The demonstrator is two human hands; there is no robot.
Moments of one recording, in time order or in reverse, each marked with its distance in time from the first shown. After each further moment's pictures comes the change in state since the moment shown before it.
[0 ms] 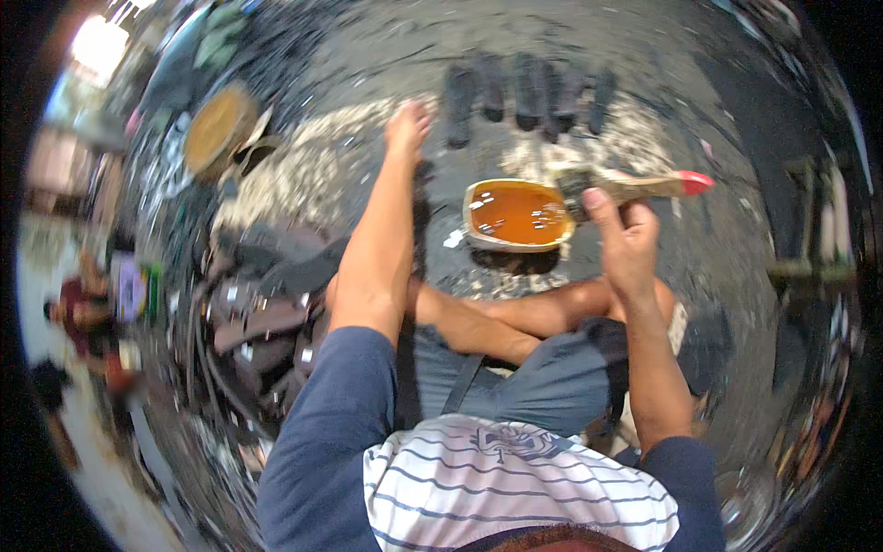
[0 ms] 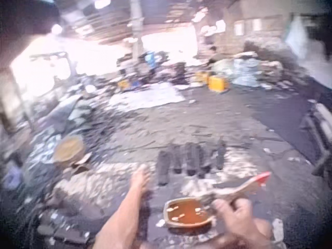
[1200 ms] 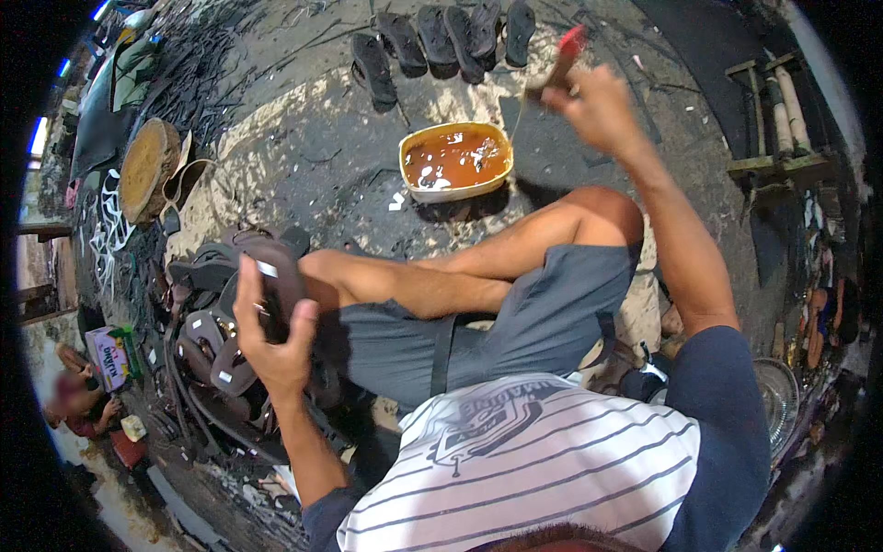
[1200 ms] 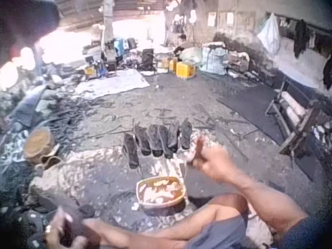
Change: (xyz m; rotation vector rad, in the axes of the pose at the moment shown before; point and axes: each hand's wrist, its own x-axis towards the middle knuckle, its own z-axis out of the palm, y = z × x) left_hand -0.355 0.103 -0.143 0.958 -0.080 0.686; right_hand 0.067 0.018 -0.078 -1.301 -0.054 -0.442
